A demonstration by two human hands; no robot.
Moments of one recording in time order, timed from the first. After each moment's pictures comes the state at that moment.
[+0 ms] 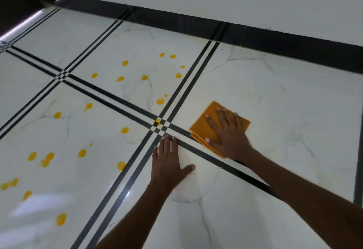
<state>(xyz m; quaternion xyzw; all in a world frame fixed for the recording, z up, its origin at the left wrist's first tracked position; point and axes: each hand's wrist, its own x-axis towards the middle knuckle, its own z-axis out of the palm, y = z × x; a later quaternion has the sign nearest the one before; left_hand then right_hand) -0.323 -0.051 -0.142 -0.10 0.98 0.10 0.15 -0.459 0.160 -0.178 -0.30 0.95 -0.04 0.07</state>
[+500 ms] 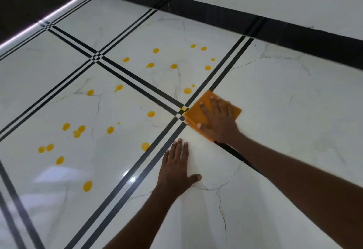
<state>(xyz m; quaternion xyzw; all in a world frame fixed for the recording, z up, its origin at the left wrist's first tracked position) -0.252 -0.078 -0.141 -0.11 0.97 0.12 0.18 -0.463 0.048 -0.186 -0.33 0.94 -0.04 0.05</state>
